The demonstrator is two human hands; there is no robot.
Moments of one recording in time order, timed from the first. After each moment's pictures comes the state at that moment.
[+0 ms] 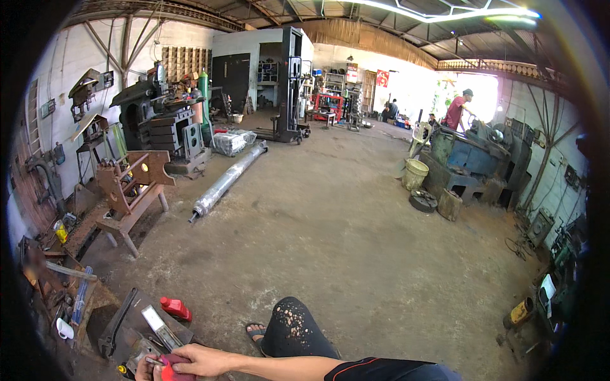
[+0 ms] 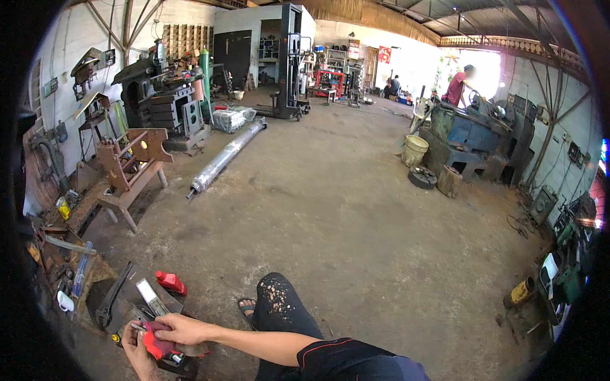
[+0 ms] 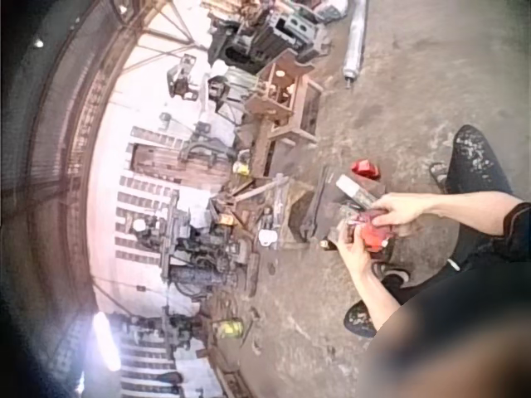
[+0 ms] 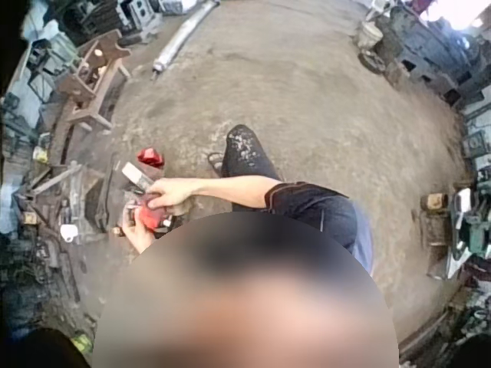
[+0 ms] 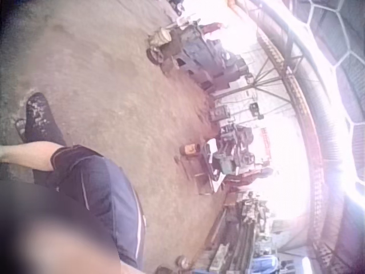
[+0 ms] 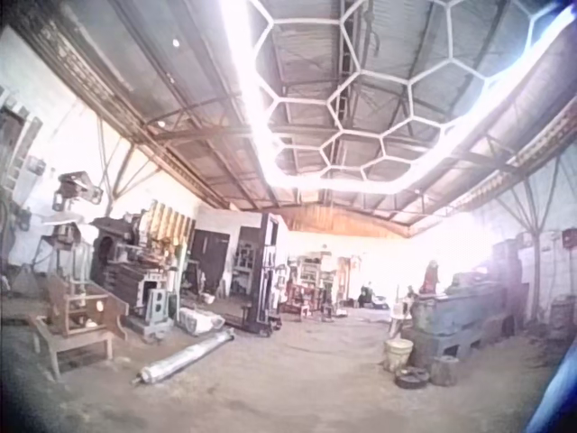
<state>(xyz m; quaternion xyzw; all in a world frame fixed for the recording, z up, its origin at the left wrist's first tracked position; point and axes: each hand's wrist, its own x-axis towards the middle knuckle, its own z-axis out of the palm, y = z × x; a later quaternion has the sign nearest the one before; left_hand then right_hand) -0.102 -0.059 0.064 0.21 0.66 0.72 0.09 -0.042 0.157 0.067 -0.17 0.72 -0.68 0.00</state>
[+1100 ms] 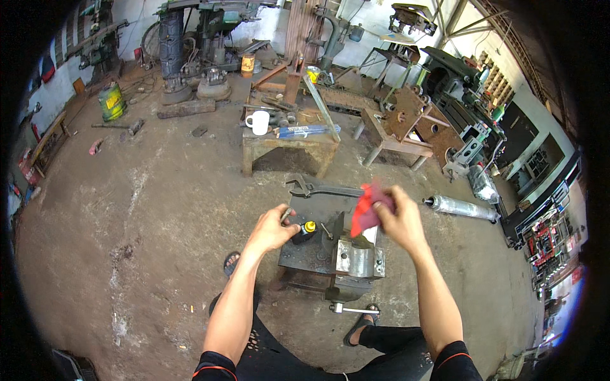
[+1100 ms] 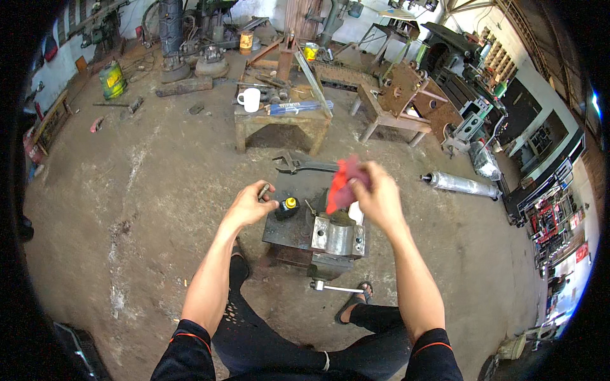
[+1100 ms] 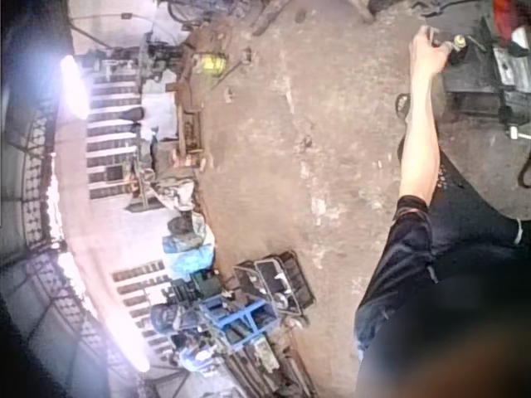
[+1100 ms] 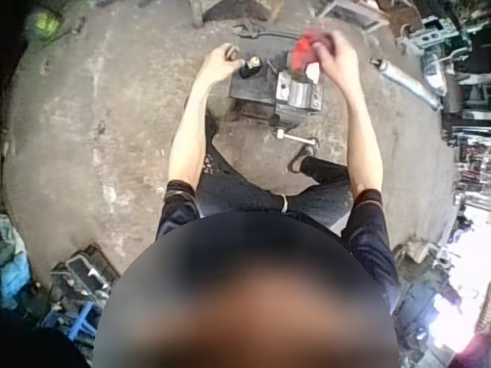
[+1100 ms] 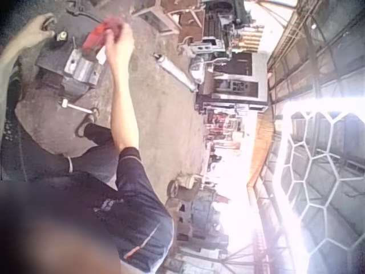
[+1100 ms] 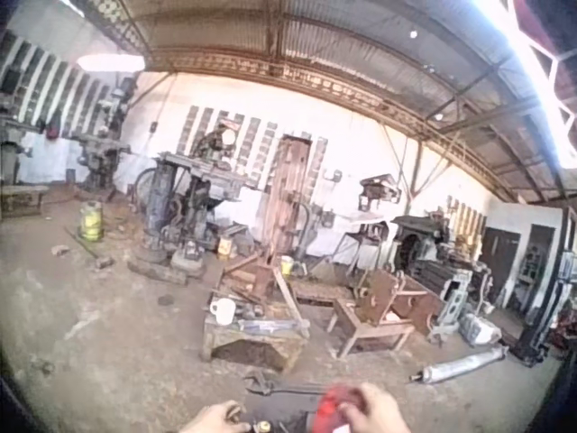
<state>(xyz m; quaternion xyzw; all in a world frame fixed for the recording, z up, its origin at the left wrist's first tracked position) -0.208 -0.240 0.005 -0.04 0.85 0.53 0.00 -0.233 0.060 0.144 -0.19 0.93 -0.27 -0.15</state>
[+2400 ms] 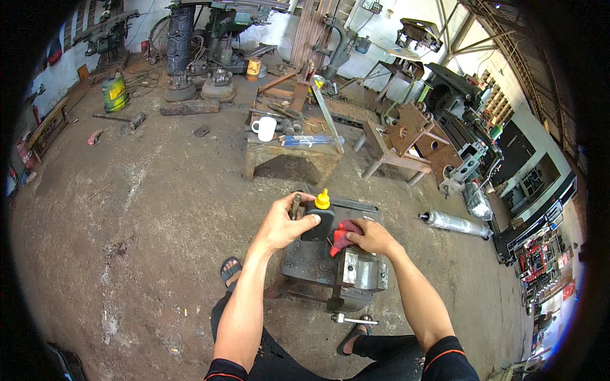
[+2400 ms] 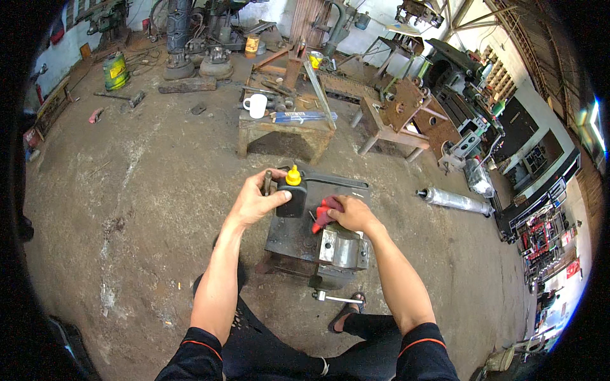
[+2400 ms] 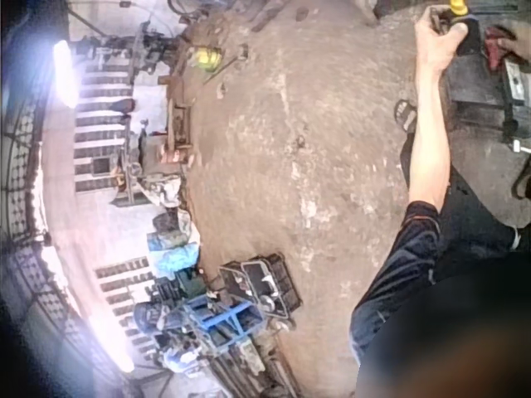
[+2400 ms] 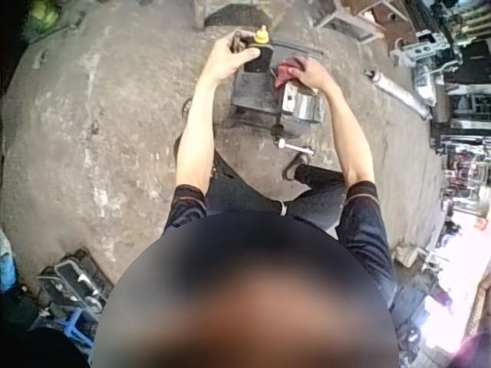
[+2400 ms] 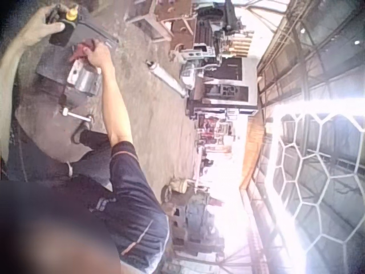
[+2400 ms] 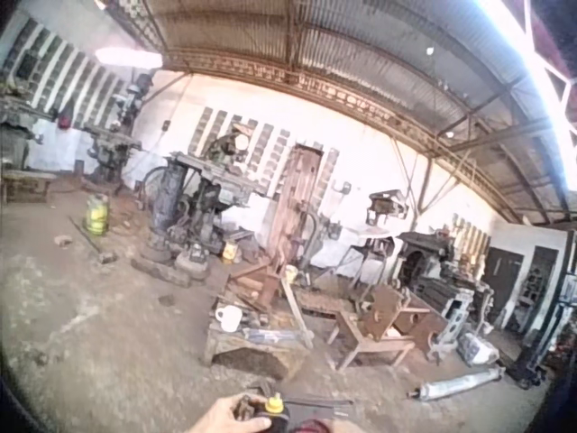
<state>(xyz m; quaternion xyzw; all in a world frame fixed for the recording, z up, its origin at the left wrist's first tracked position) -0.207 -0.249 0.055 0.07 0.63 0.77 -0.08 -0.292 0.040 0.072 -0.22 0.96 -0.12 0.10</state>
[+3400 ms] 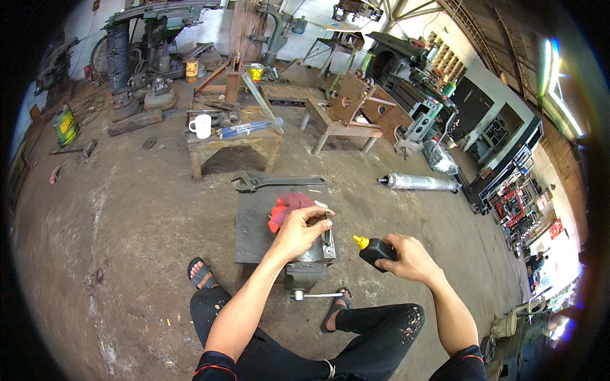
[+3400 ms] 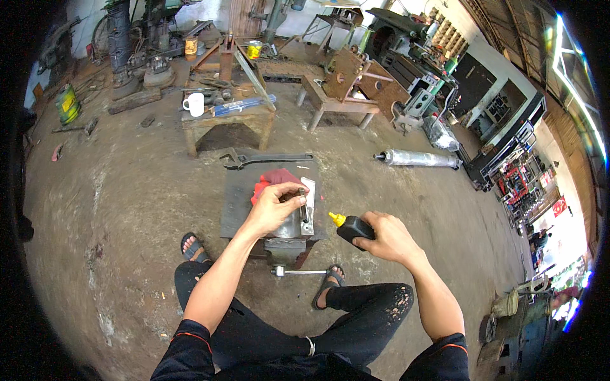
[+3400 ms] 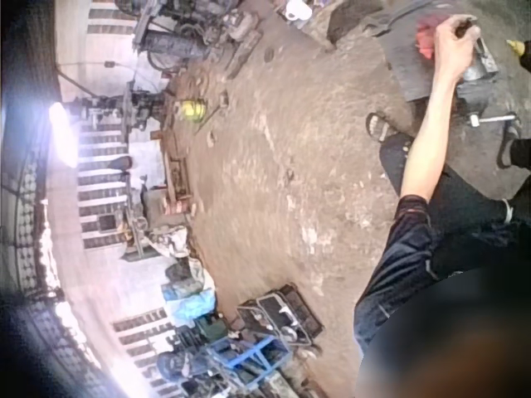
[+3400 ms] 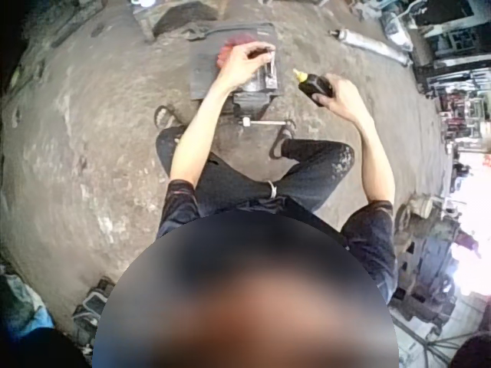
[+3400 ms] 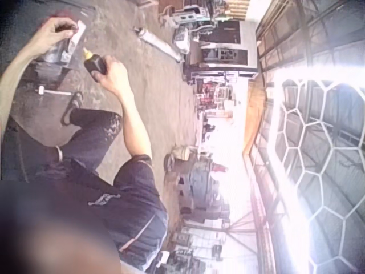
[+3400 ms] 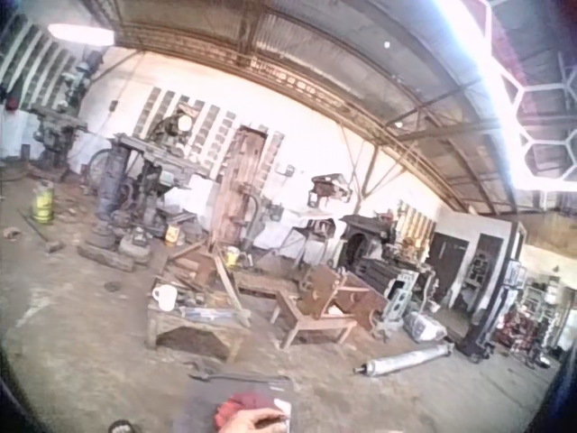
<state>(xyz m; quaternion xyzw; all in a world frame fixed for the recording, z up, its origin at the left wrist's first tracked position) -0.192 -0.079 0.060 0.19 0.63 0.75 0.03 -0.105 0.188 0.197 -0.12 0.99 -0.07 0.08</state>
